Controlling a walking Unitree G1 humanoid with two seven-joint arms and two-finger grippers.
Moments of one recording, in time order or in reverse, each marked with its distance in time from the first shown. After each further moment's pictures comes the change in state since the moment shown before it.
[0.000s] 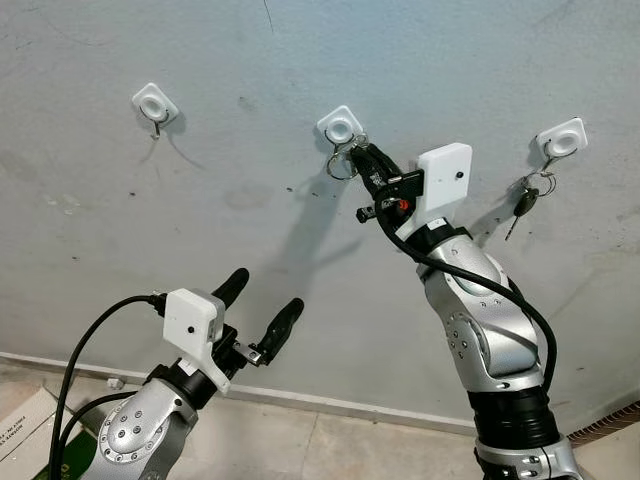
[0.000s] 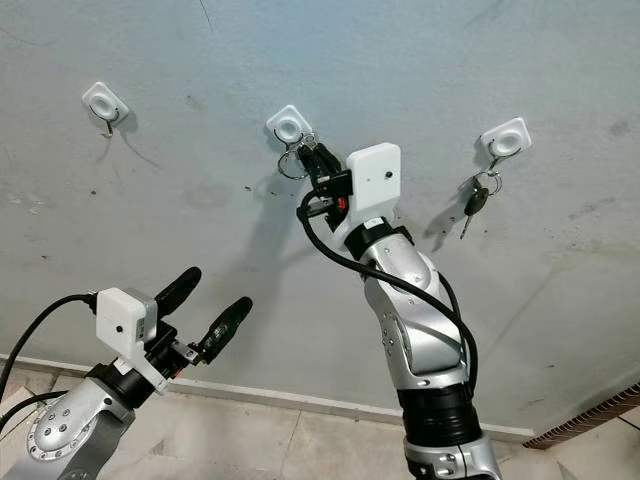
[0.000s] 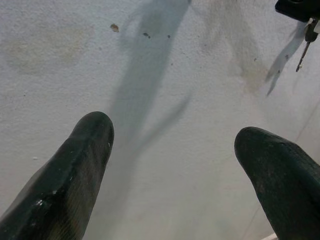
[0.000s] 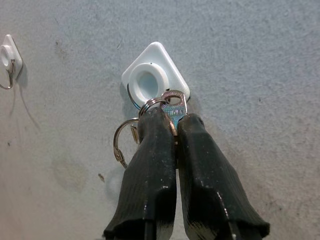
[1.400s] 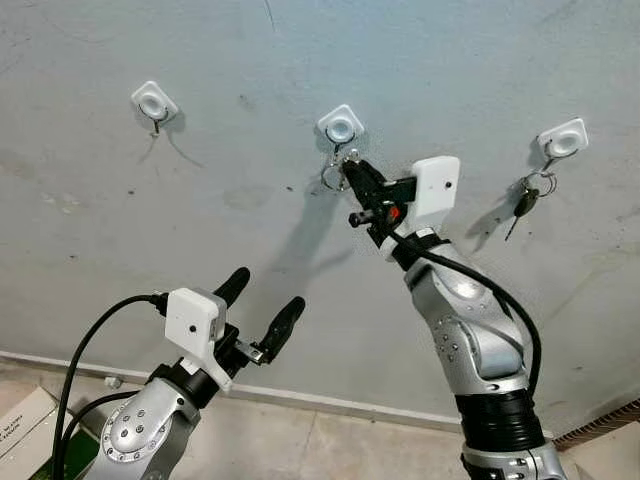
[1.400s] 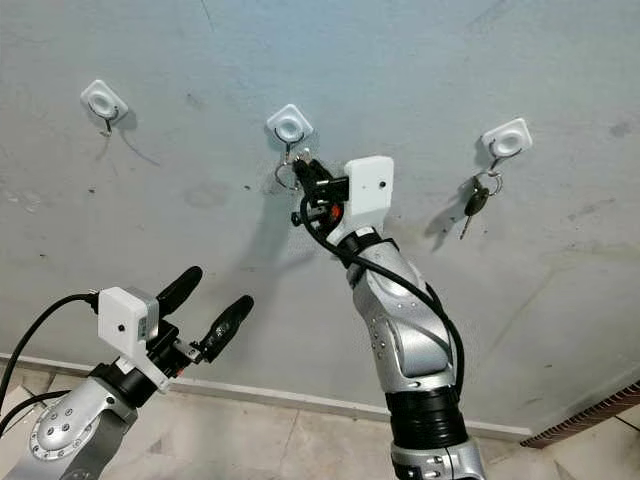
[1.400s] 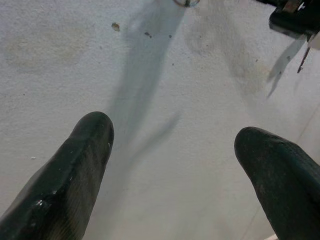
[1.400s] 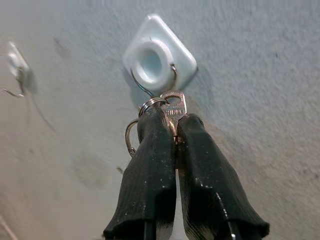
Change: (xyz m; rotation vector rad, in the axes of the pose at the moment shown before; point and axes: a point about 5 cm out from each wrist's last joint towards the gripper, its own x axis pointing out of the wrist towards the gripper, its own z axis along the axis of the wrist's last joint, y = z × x) left arm 0.001 0.000 0.000 0.001 -0.001 0.004; right arm 0.000 0.006 -0.008 0.171 0.022 0.008
